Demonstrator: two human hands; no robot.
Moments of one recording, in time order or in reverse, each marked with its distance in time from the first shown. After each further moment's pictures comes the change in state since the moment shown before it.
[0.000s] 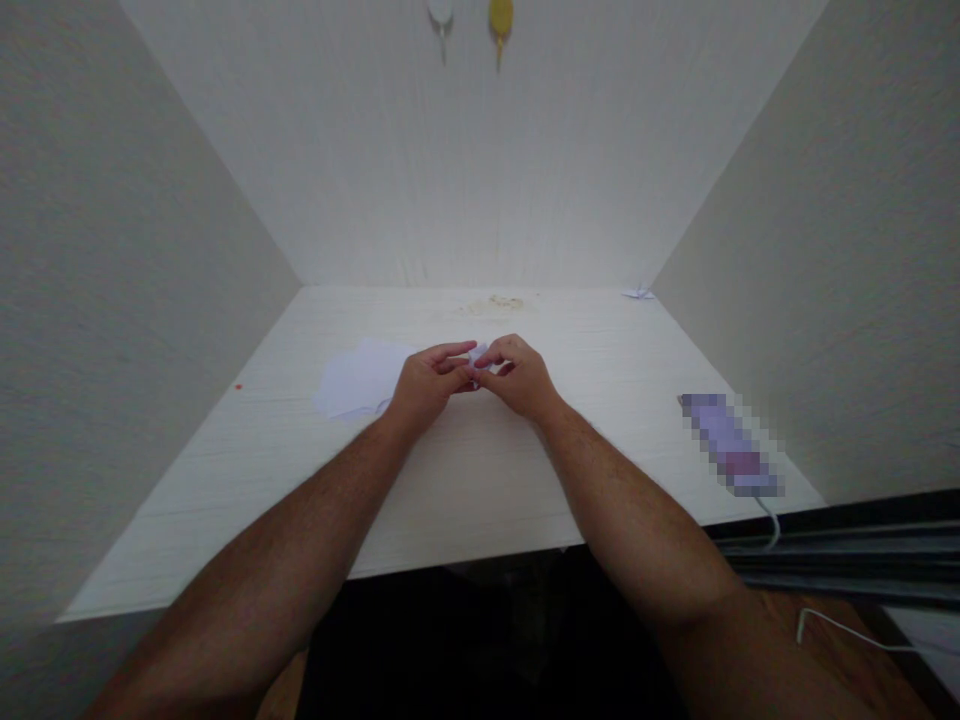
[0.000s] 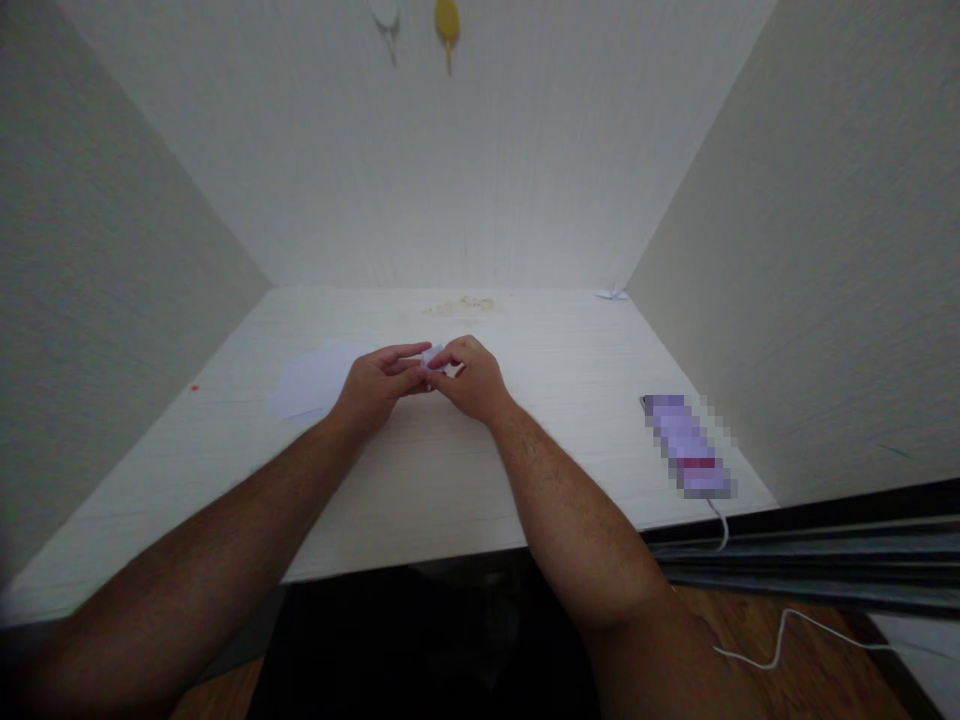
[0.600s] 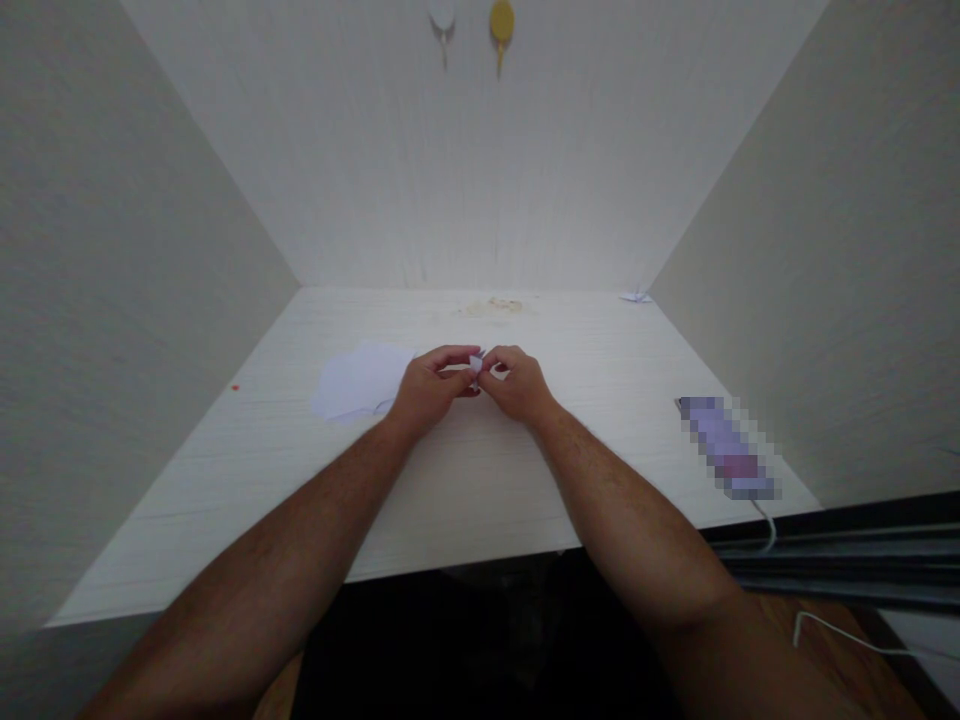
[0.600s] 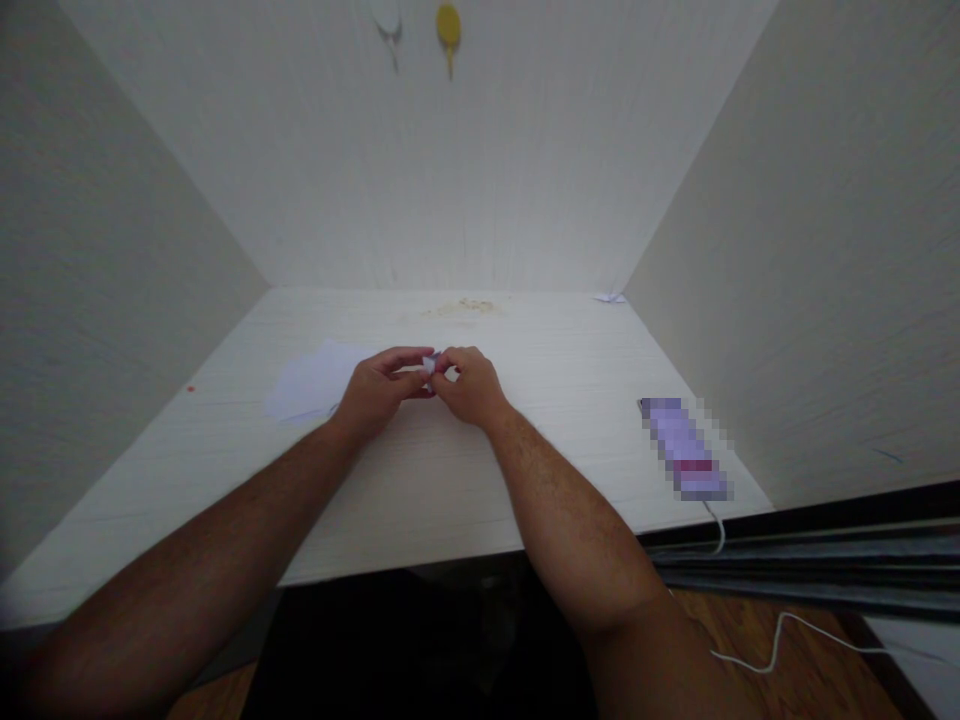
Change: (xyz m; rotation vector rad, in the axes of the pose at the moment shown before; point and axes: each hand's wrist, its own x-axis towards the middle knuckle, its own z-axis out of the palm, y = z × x) left_hand -0.001 0.002 0.005 0.085 0.020 0.053; right_hand -0.001 0.010 0.005 -0.175 0.009 -0.025
